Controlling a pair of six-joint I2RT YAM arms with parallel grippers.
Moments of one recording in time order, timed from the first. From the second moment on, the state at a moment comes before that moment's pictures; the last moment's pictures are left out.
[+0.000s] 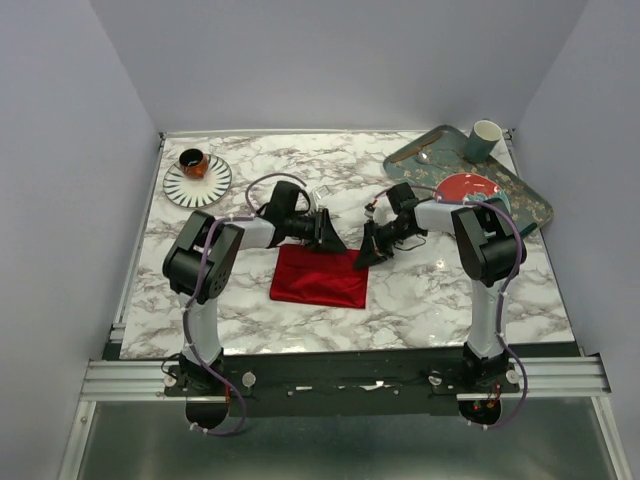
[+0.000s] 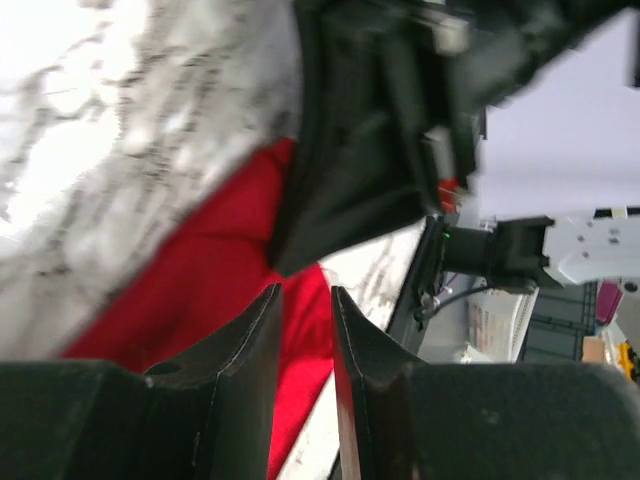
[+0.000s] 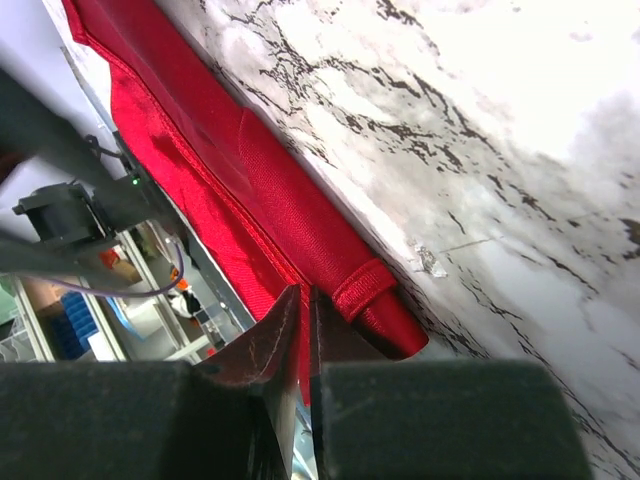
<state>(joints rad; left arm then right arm) -0.44 2.00 1.06 0.22 0.92 -0.66 0.35 2.08 1.22 -0.46 -0.88 0.30</state>
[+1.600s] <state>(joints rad) -1.02 1.31 0.51 -0.03 -0.05 0.67 0.36 2.07 1.27 -0.56 -0.81 0.14</state>
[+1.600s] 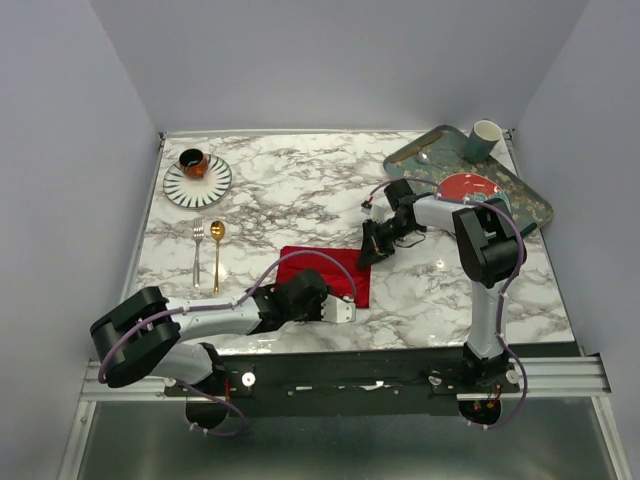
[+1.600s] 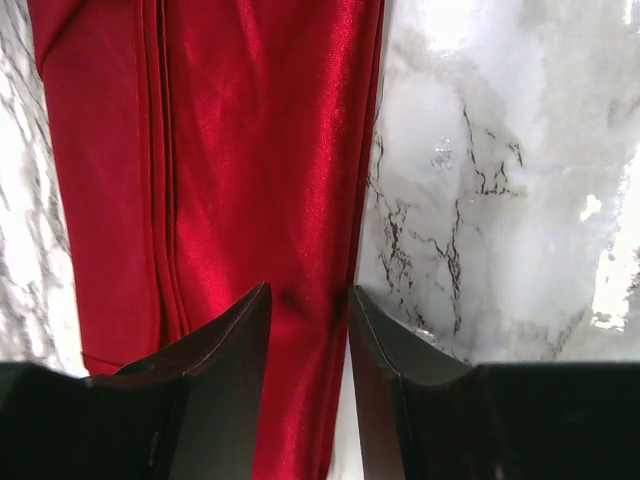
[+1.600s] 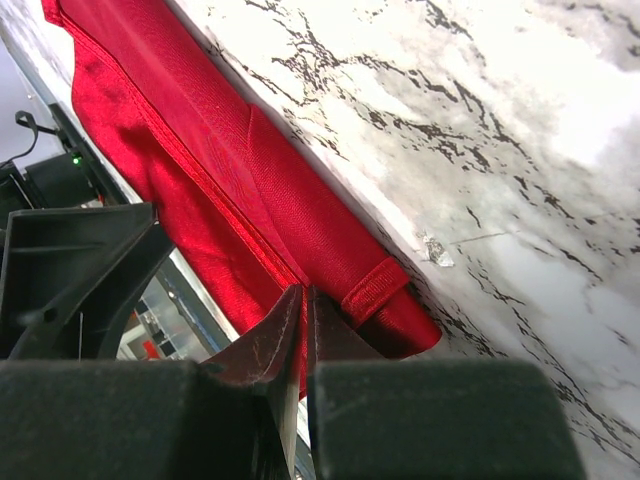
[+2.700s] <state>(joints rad) -0.77 1.59 0.99 -0.54 0.42 0.71 0.36 2.06 1.27 -0.57 -0.79 0.08</state>
